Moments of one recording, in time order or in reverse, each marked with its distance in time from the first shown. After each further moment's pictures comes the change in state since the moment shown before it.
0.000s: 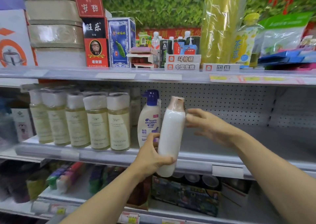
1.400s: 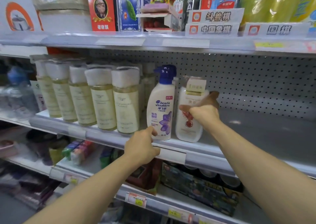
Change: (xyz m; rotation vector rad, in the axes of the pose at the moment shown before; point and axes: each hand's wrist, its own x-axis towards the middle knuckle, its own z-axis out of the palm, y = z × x) left_hand 0.037 -0.050 -0.018 0.727 0.159 -0.231; right_hand 0.132 0.065 0.037 -0.237 0.556 0.101
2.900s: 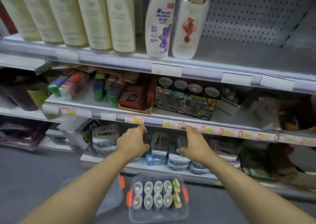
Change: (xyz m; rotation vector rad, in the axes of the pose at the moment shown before) left_hand -0.167 -0.116 0.105 0.051 -0.380 -0.017; right_hand -0.295 0.162 0.018 -0.656 -0.557 0.154
